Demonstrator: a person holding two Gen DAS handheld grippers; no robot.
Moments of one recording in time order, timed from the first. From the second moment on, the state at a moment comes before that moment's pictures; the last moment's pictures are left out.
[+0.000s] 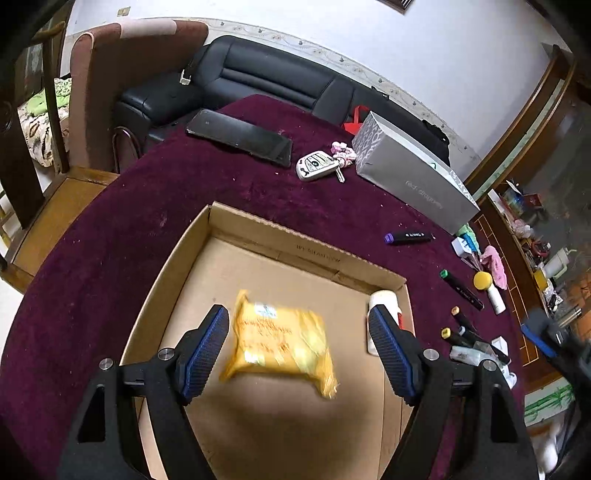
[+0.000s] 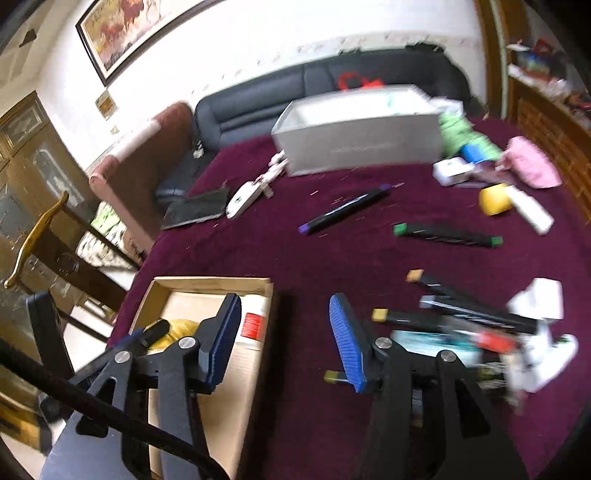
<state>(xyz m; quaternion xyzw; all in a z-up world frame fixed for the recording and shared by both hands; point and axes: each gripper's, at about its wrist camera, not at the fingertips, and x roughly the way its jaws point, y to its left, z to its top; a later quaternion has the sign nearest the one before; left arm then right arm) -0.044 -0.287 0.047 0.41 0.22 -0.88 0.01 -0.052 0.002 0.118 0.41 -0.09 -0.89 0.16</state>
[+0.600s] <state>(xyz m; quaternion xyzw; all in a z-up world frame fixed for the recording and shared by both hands) -0.006 -0.077 0.076 0.37 -0.06 -0.91 -0.16 0.016 0.181 0.088 0.37 -0.19 -0.91 0.05</state>
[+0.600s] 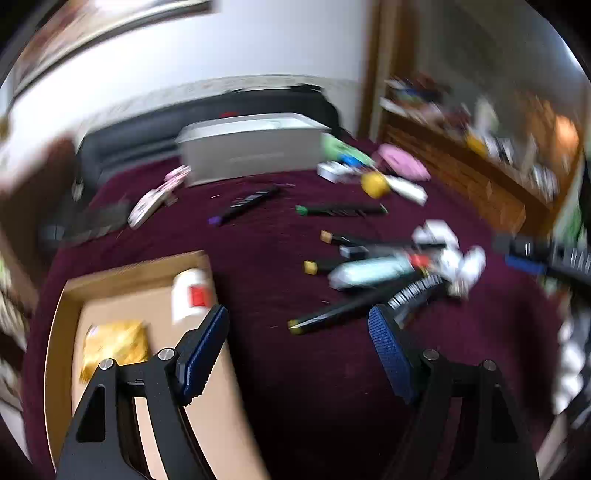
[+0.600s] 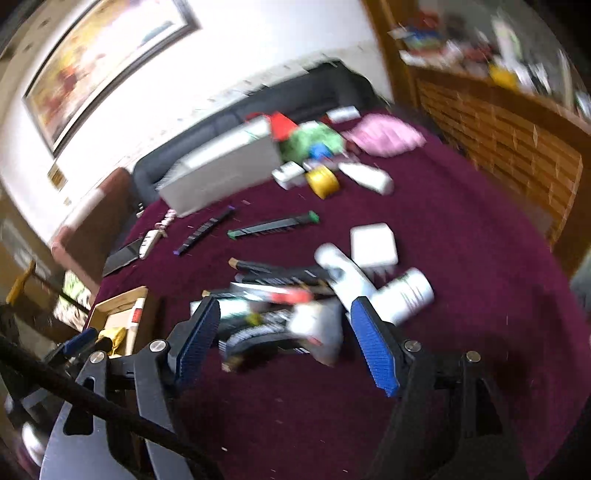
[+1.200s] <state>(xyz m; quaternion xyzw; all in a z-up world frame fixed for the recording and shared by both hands) -0.040 0.015 0.027 0.44 -0.19 -0.85 -0.22 0.024 0.238 0.052 0.39 -0.24 -0.89 0.06</state>
